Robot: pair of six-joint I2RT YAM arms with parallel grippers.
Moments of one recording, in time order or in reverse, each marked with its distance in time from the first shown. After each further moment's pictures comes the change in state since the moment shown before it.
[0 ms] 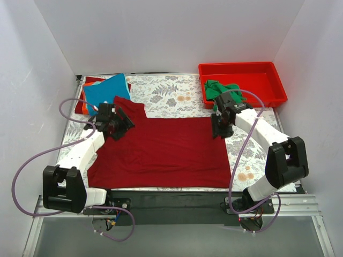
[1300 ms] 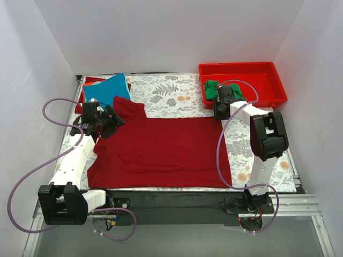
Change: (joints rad) left arm 0.147 -0.120 0.111 -0.093 0.094 0.117; right arm -0.147 0.378 0.158 0.520 0.141 -0.150
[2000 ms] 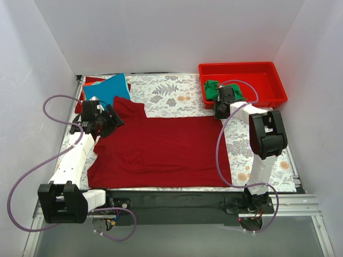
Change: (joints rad) left arm 0.000 -0.014 0.011 -0.030 -0.013 0.068; right arm -0.014 0.030 -0.011 0.080 -0.020 0.002
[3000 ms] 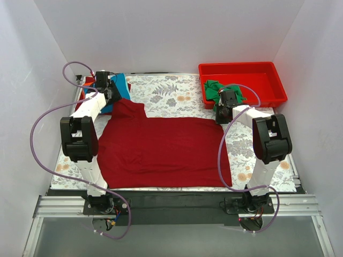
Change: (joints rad) left arm 0.000 0.760 0.563 0.198 -0.260 0.216; right arm -0.003 -0.084 -0.098 -0.029 -0.075 0.009
